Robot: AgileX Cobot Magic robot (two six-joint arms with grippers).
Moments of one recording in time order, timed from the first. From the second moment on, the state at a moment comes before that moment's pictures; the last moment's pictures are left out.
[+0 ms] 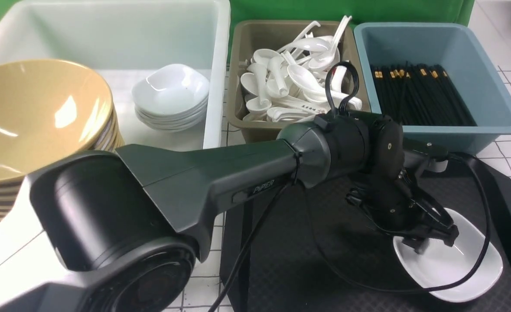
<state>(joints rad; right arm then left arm) 0.48 0.86 -0.96 -0.10 1.26 -0.05 -0.90 2.28 -1.85 -0.39 0.82 0.05</state>
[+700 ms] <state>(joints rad) 0.59 1.30 -1.49 0.05 1.26 -0.27 -0.41 1.62 -1.78 -0.15 1.07 0.08</state>
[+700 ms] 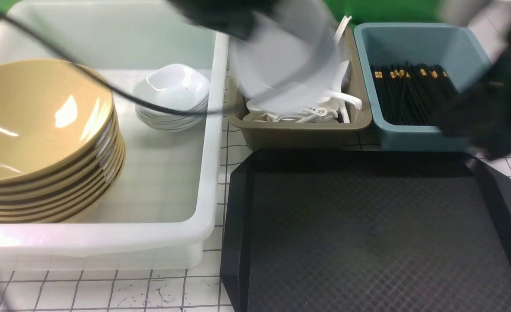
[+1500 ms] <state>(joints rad) 0.77 1.54 -1.69 -0.05 1.26 -0.30 -0.06 2.03 -1.87 -0.20 0.80 0.19</state>
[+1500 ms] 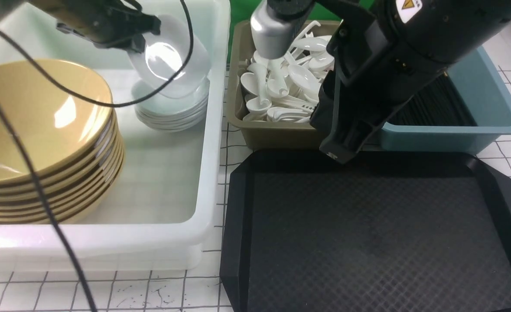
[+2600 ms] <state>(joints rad) 0.77 1.45 -1.66 -0.08 1.24 -0.26 -0.07 1.85 -2.19 -0.10 1.25 0.18</state>
